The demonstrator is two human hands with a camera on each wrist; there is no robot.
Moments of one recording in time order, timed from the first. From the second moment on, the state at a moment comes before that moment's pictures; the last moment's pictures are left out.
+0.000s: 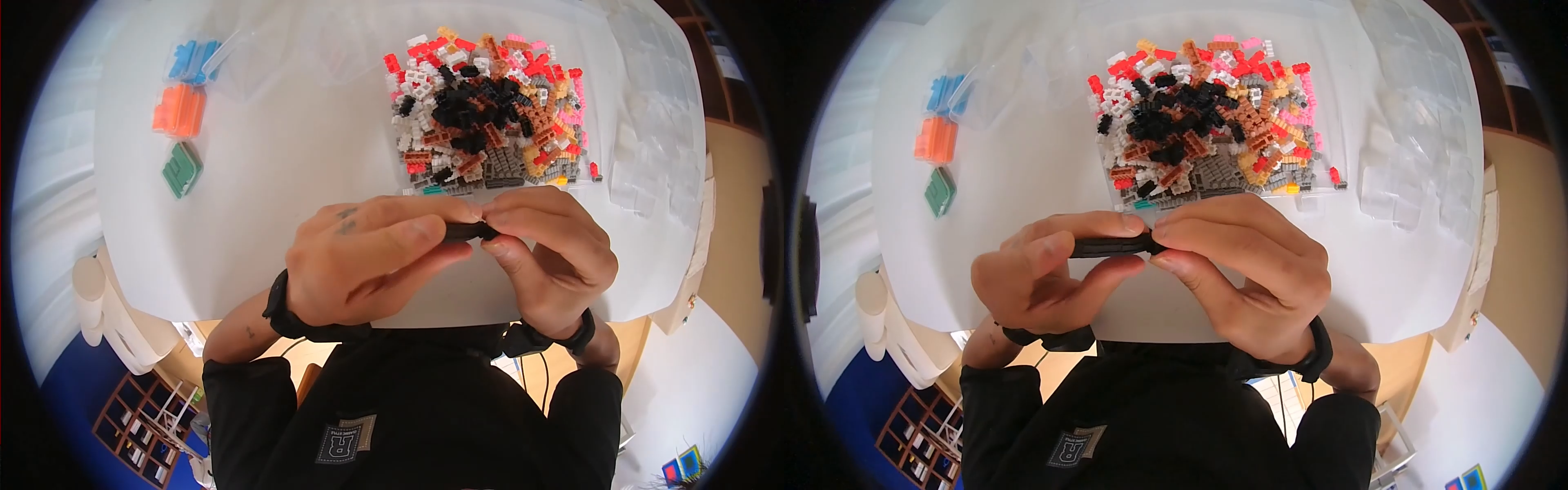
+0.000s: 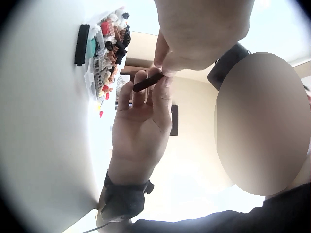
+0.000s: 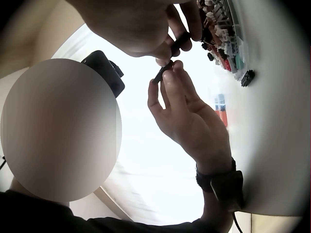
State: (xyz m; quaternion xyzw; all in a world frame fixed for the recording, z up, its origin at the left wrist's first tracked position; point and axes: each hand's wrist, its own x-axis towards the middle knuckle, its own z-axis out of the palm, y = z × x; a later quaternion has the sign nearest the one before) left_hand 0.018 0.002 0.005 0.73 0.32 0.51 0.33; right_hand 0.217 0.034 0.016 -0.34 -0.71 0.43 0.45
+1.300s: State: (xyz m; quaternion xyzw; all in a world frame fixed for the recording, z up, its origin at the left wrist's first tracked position) left_hand 0.024 0.009 0.007 0.69 0.39 0.49 0.37; right_hand 0.218 0.037 0.012 -0.30 -0.75 0.38 0.44
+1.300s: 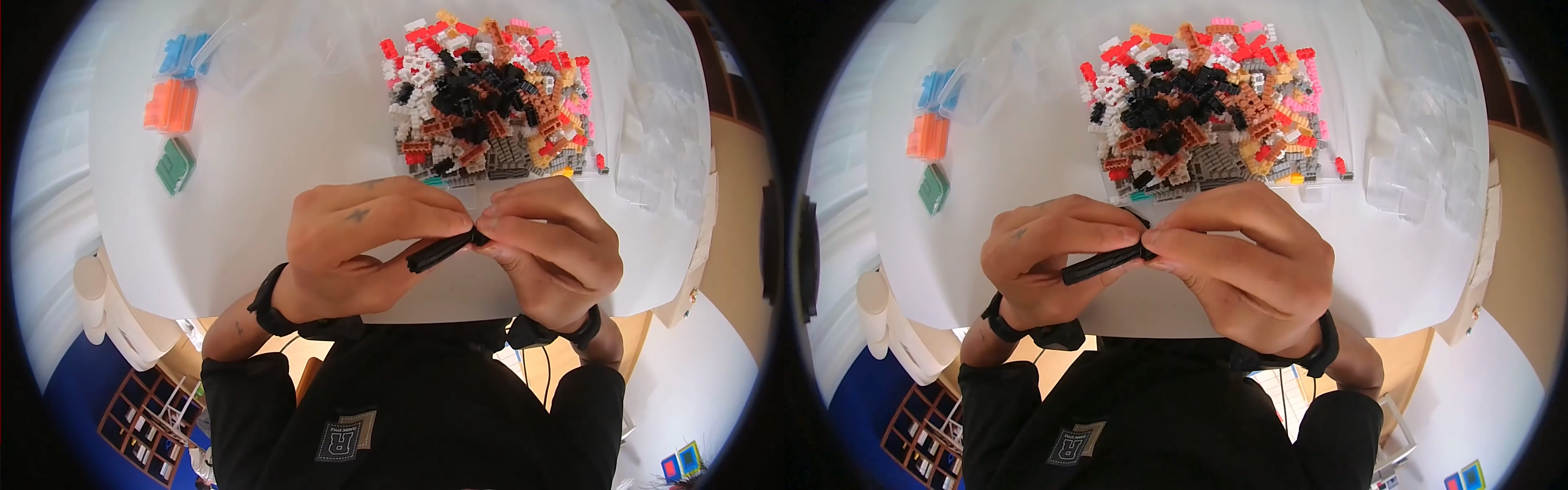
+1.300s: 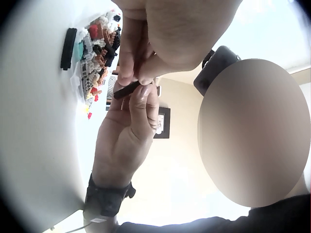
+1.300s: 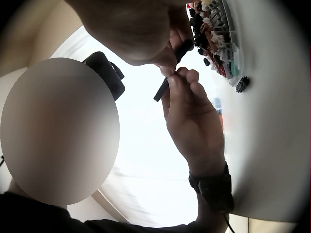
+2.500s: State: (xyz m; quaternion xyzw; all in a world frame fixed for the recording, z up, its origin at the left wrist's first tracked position) left_hand 0.017 0.009 0.008 0.63 0.41 0.45 0.48; right_hand 0.217 0.037 0.009 -0.33 -0.73 0.41 0.43
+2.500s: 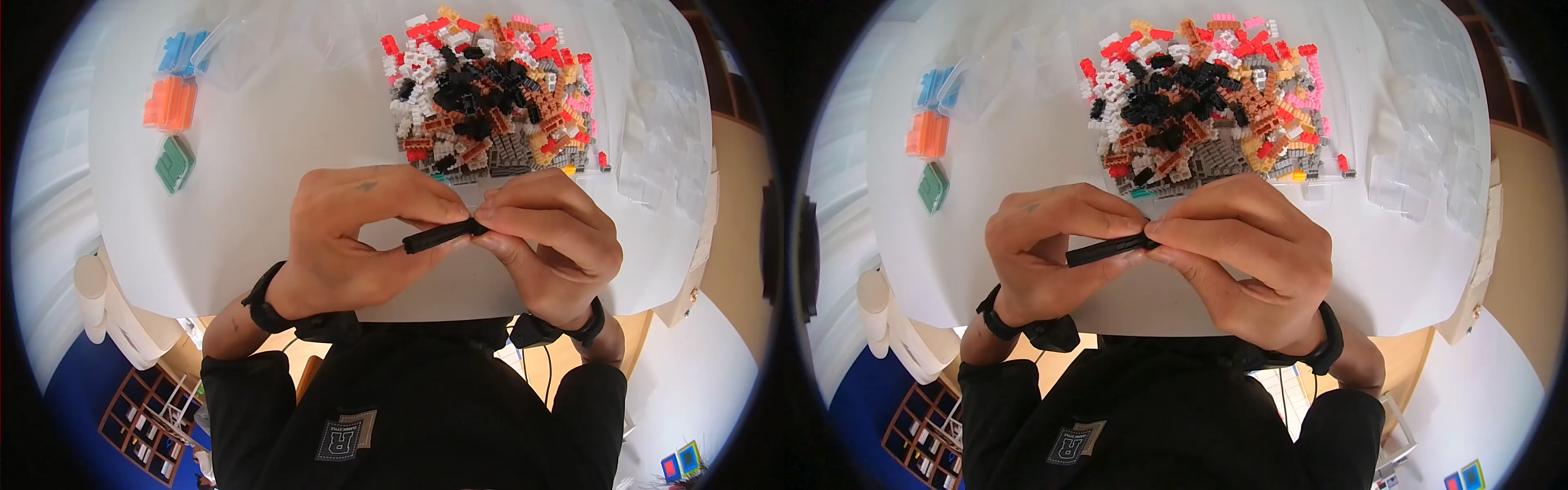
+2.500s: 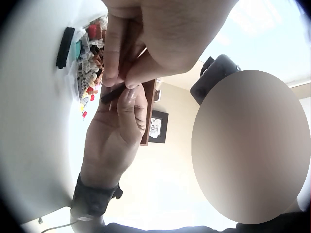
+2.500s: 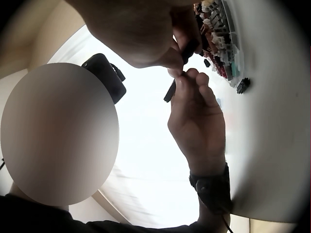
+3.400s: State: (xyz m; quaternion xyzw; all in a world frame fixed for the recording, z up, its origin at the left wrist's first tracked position) left_hand 0.016 0.010 0.012 0.64 0.41 0.43 0.48; right_hand 0.217 0.037 0.009 -0.32 -0.73 0.41 0.44
